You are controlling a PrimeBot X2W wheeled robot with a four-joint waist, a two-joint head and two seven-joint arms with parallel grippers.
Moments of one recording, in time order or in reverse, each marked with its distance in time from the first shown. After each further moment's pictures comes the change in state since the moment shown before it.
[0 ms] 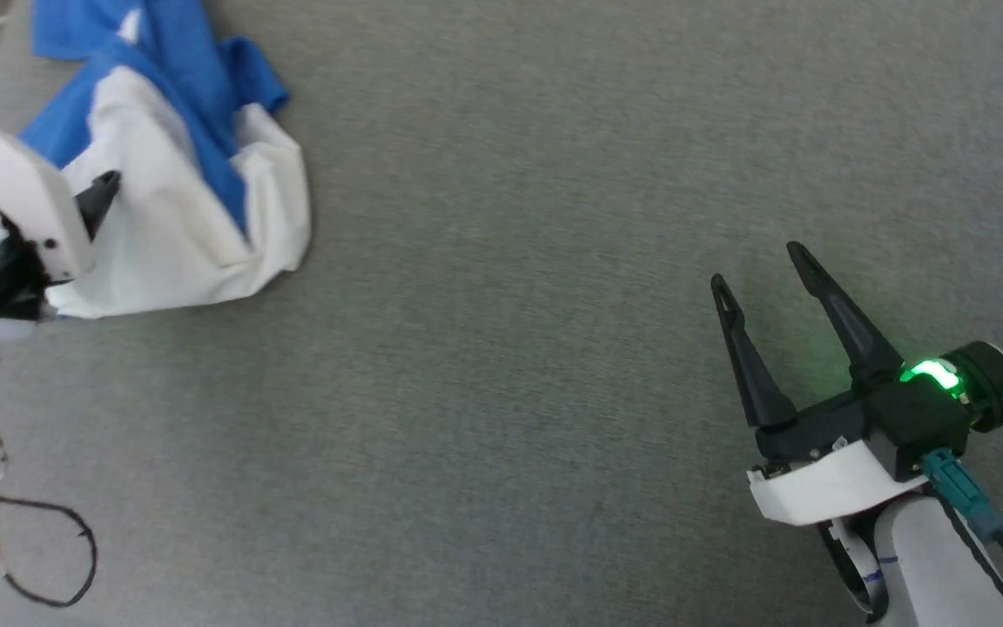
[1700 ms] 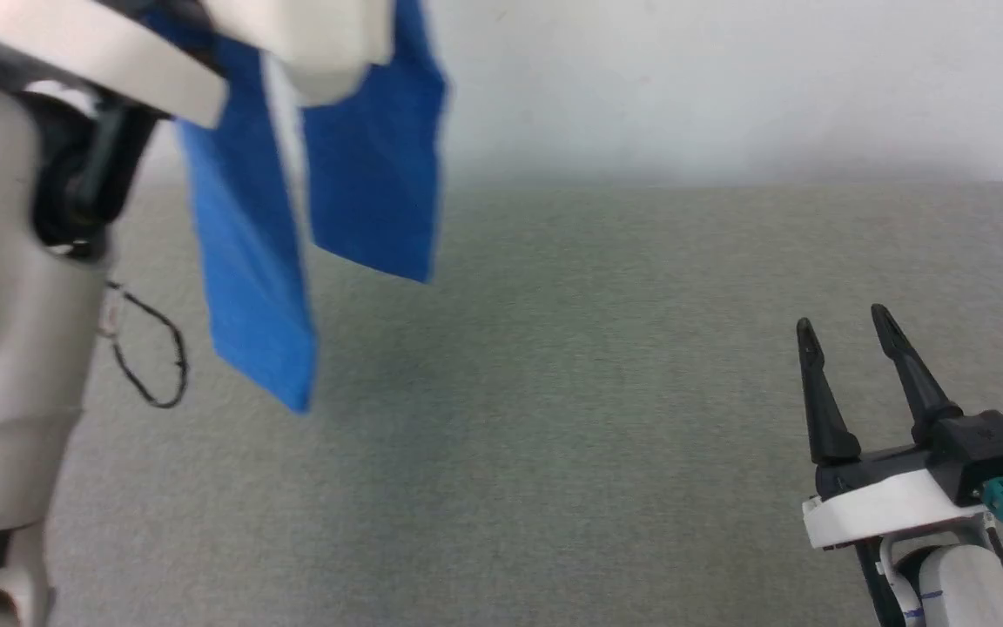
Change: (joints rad) left arm -0.095 -0.044 -0.160 -0.532 -0.094 0.001 -0.601; right arm 0.098 0.068 -0.190 0.071 0.021 0.000 -0.001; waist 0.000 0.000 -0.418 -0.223
